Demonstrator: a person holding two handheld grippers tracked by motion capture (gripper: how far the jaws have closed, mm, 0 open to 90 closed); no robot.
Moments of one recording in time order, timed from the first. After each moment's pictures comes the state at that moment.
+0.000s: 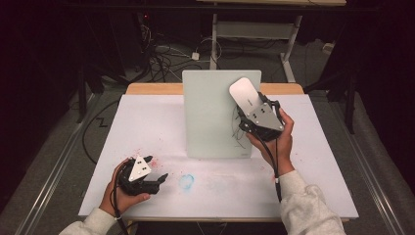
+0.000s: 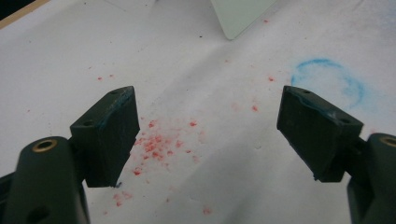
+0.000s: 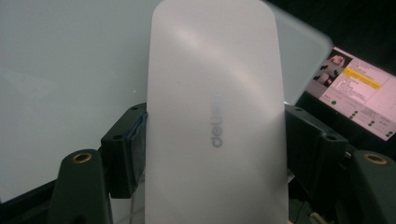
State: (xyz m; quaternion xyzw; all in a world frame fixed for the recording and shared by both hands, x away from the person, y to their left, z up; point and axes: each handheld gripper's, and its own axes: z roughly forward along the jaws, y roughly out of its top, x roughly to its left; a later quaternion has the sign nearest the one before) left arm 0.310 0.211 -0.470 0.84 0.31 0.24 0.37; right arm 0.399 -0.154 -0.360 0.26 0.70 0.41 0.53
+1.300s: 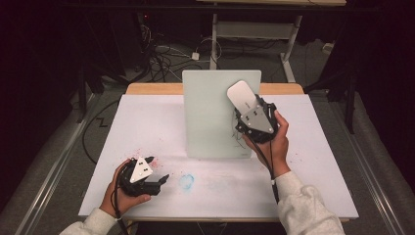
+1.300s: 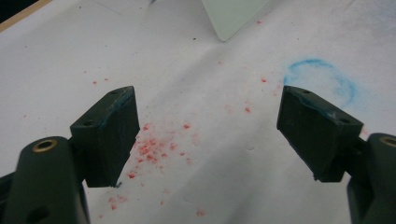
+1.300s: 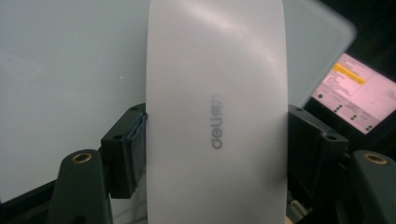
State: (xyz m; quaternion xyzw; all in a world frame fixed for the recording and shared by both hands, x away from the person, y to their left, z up) left arm 0.308 0.209 -0.469 0.85 0.30 0.24 0.36; right arm 0.396 -0.141 -0.373 0.27 0.70 0.37 0.54
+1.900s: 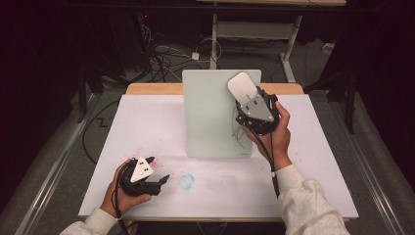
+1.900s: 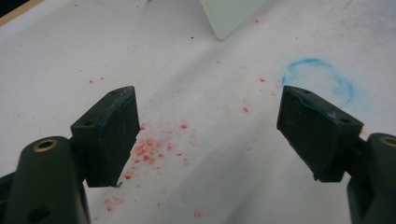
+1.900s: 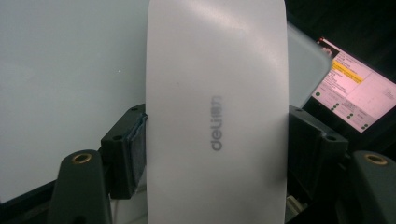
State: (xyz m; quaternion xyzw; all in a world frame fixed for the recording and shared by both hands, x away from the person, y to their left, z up) left arm 0.309 0.208 -0.470 0.85 0.30 0.24 0.36; right arm 0.410 -0.140 -0.336 0.28 0.70 0.36 0.54
